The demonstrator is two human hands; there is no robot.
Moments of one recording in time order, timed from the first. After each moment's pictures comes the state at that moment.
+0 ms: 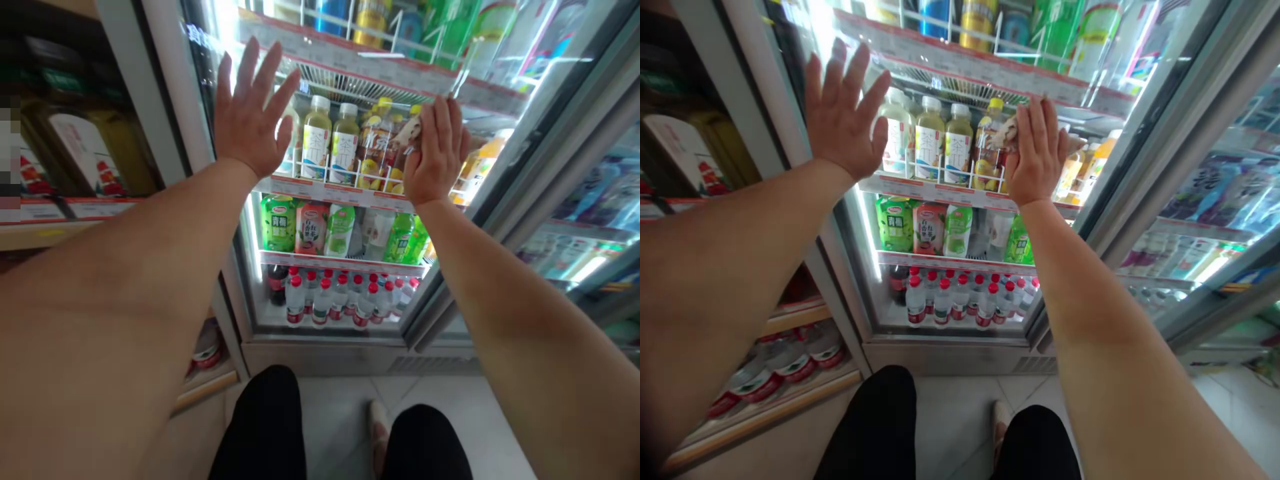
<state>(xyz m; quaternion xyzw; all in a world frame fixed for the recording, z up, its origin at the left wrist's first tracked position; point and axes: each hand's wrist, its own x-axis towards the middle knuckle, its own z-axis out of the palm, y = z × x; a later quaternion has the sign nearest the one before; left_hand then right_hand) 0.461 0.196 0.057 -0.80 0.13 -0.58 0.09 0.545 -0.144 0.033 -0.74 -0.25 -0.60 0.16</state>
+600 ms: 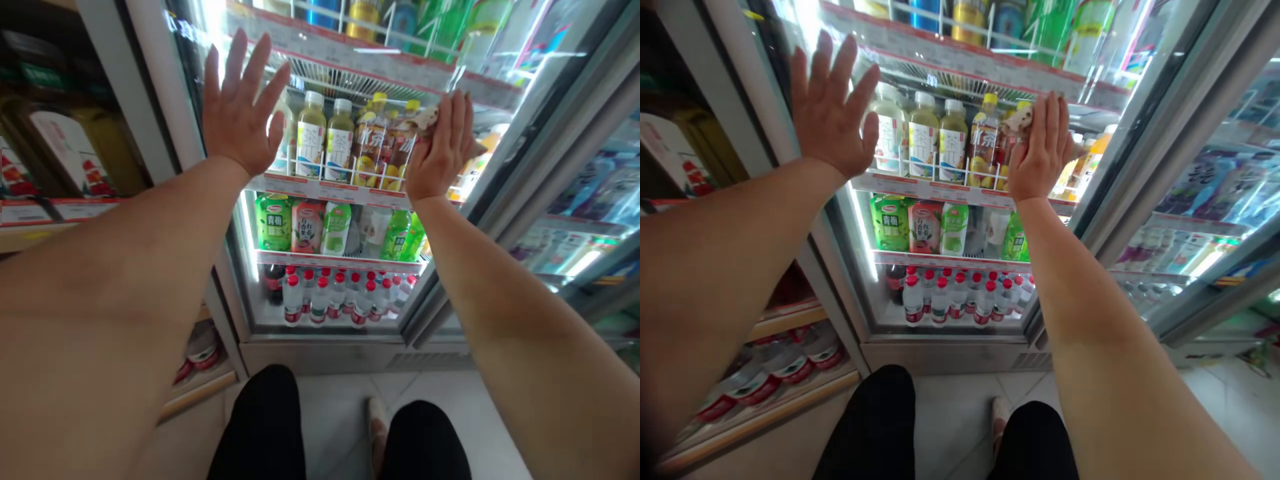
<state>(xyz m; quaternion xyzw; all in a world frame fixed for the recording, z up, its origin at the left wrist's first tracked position) 0.474 0.207 0.056 -0.77 0.15 -0.61 0.12 0.582 -0.148 0.032 -0.69 -0.19 -0.67 0.22</state>
